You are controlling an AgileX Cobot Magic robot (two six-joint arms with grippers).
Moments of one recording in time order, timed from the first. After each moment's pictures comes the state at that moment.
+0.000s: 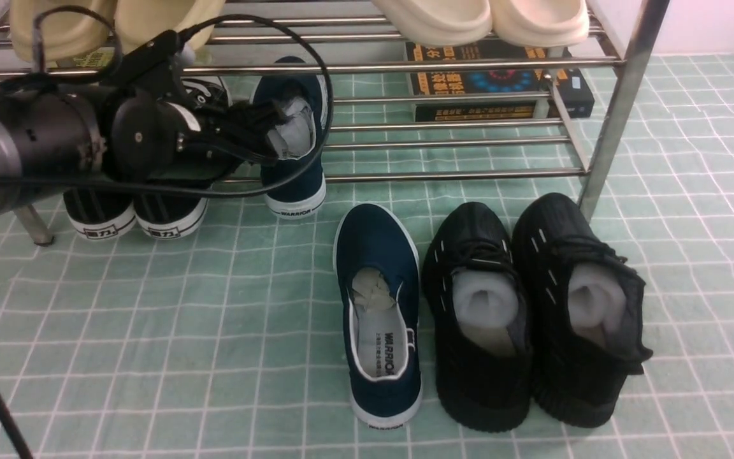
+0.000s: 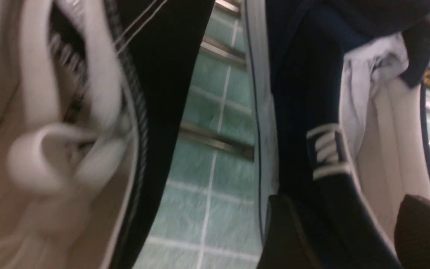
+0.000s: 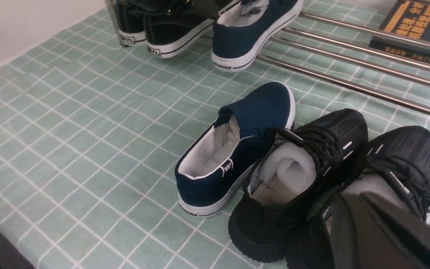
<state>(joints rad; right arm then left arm) 0.91 0.51 -0.74 -0.29 0.71 0.46 -0.30 1.70 -1.17 -0.02 0.13 -0.57</state>
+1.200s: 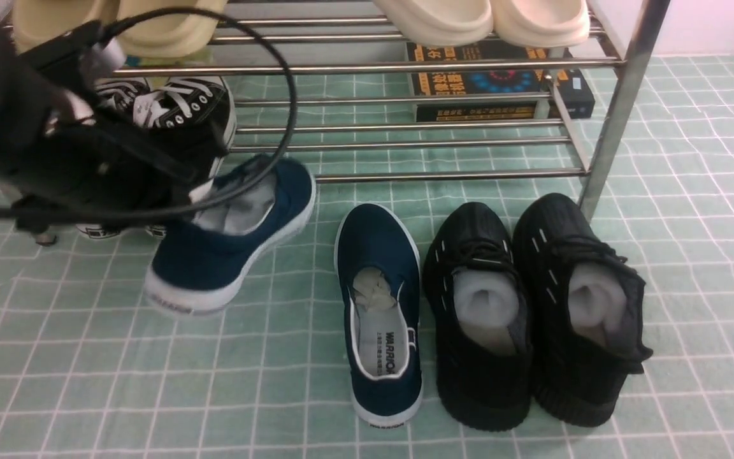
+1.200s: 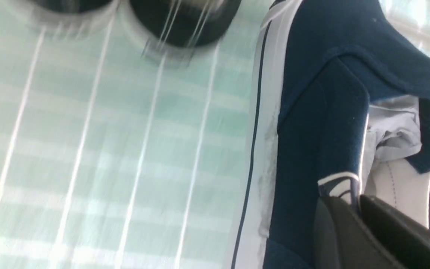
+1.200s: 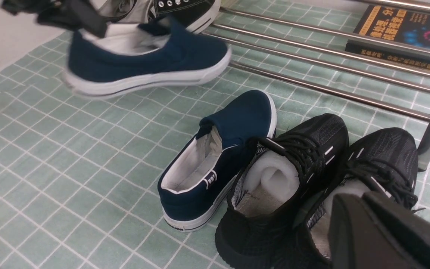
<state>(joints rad) 0.91 0.53 -0.74 -0.37 0.70 0.55 -0.31 1.30 -1.11 -0.03 0.79 -0.55</state>
